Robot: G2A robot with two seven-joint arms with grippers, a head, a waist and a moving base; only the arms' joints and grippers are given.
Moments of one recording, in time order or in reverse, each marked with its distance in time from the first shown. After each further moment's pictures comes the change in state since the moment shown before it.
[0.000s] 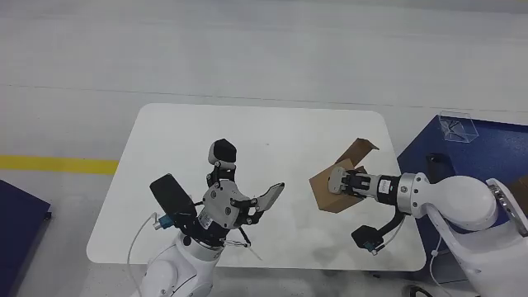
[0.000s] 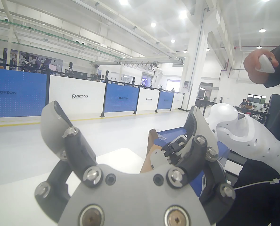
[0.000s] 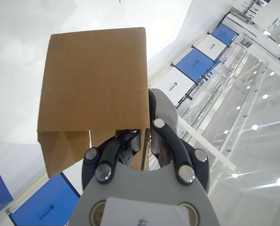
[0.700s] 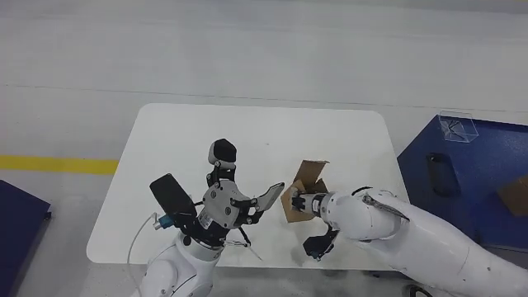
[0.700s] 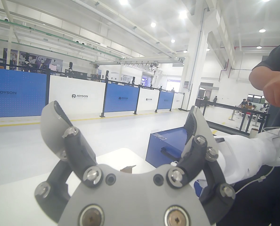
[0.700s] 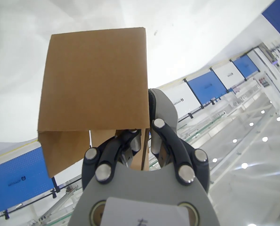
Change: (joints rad) left arm 0.000 0.000 0.000 0.000 0.000 0.000 0.000; right arm 0.654 0.012 -1.137 0.184 0.000 -0.166 0.540
